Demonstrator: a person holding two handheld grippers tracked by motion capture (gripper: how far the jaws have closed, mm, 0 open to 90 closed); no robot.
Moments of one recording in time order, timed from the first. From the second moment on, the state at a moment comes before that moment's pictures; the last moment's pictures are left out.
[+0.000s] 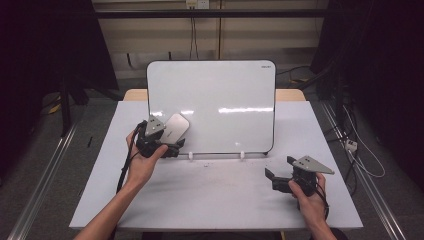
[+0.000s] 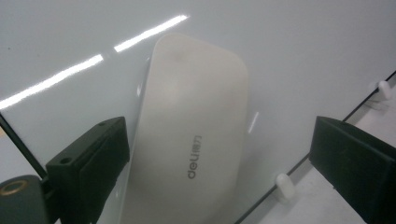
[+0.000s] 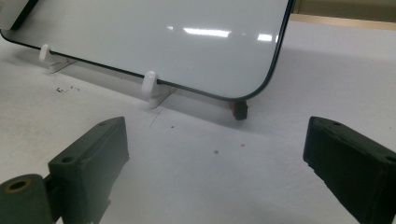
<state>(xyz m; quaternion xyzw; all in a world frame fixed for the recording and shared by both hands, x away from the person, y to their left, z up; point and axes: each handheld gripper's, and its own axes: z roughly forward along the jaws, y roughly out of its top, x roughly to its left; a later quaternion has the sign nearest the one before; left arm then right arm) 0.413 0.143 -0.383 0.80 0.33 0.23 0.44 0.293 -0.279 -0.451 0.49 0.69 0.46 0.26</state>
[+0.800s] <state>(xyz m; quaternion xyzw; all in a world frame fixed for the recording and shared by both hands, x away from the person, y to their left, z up) 0.375 0.171 -0.381 0.79 0.35 0.23 0.45 0.293 -0.281 -0.452 0.49 0.69 0.46 0.26</state>
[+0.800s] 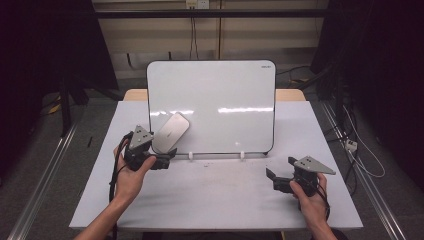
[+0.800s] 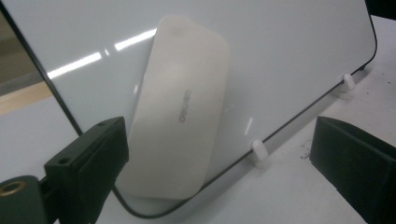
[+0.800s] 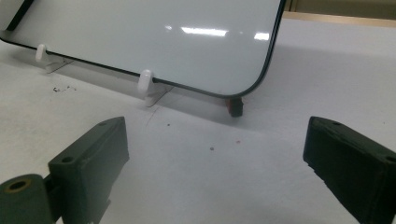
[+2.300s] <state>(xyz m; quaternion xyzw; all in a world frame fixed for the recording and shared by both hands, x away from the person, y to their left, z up) 0.326 0.226 -0.426 0.76 0.41 0.26 0.43 0.293 -0.280 -0.452 0.49 0.69 0.45 0.26</state>
